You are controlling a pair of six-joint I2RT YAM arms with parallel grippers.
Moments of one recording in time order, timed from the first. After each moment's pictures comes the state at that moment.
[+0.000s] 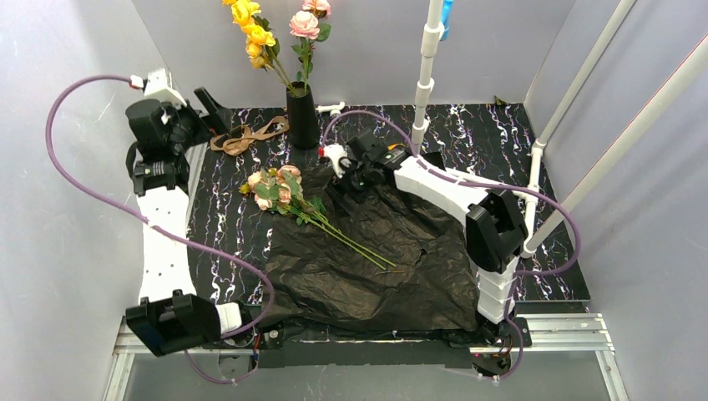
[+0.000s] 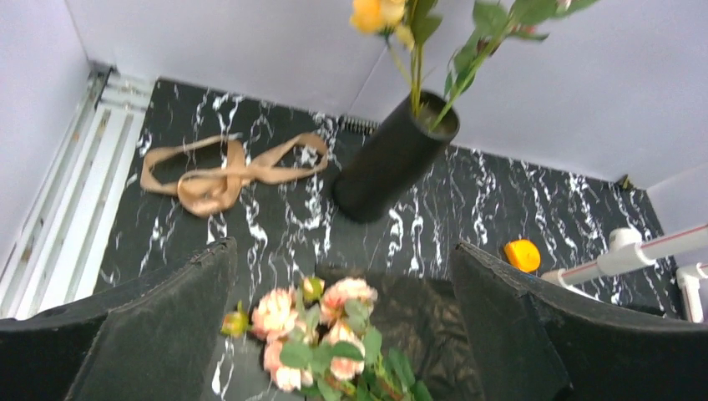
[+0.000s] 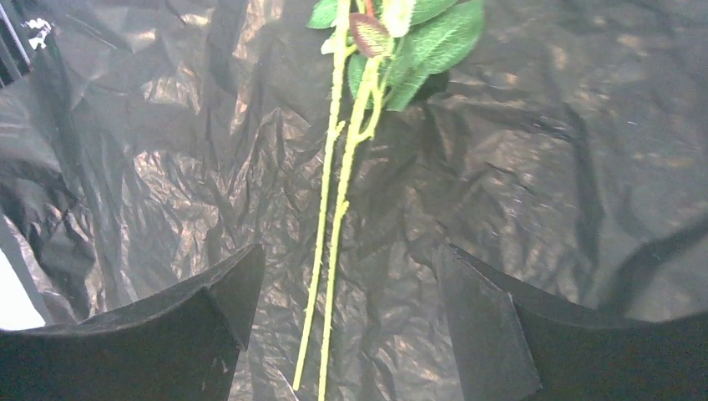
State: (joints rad) left arm 0.23 1.28 1.43 -0.36 0.31 -0.28; right arm 0.76 1.89 1.61 -0.64 -0.44 -0.18
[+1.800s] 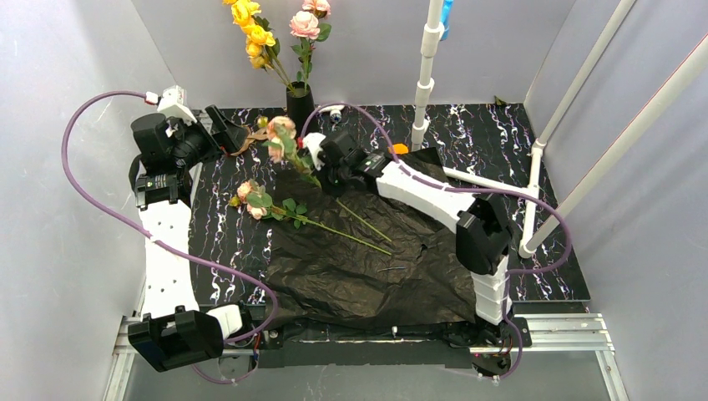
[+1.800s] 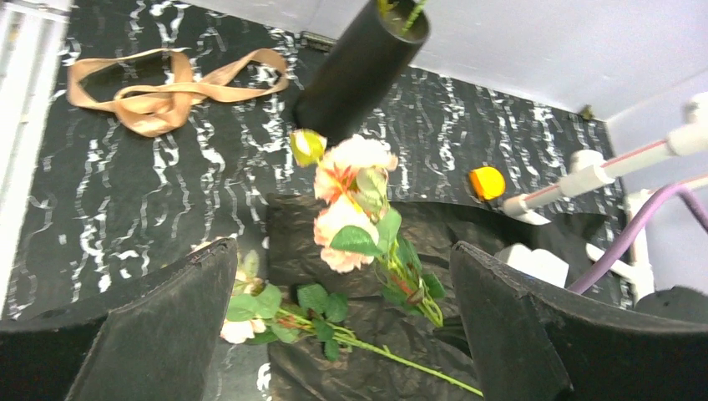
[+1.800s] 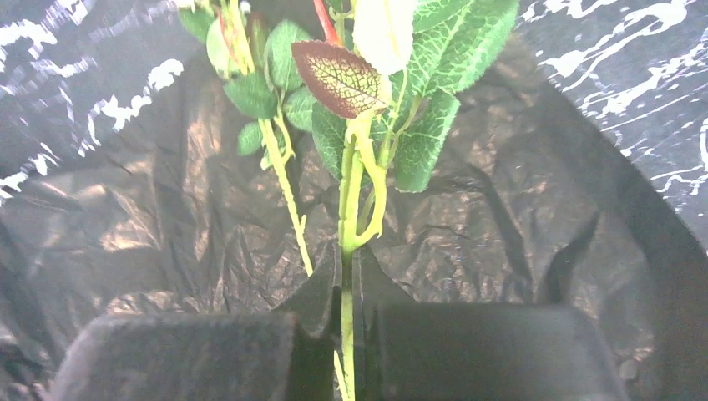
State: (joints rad) left arm 0.24 1.16 1.30 -0.49 0.45 -0.31; right arm 0.92 1.99 1.75 -0.57 -0.05 -0.06
